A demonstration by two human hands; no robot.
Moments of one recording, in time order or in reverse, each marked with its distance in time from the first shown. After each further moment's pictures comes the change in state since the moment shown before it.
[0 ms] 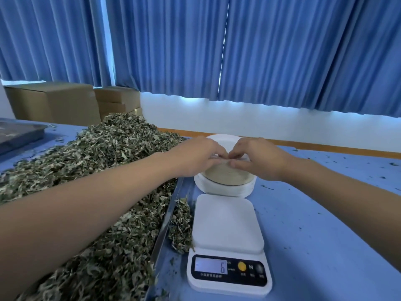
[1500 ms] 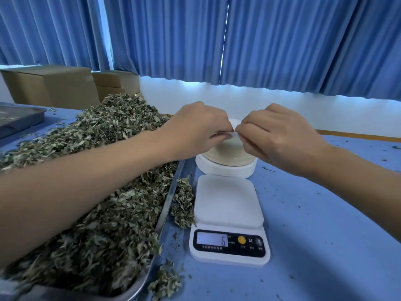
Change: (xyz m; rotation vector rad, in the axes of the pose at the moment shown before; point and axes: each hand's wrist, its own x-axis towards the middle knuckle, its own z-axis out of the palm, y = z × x) left_hand -0.033 0.029 -0.024 0.274 0.369 0.344; right_hand -0.049 -0.024 -0.017 -0.523 0.679 -0.582
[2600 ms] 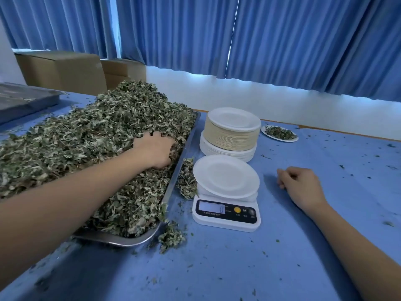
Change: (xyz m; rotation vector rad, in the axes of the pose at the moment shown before) left_hand -0.095 -0.013 0.027 0.232 -0.789 -0.951; right_hand -0.152 -0.050 0.042 0.617 -0.299 1.379
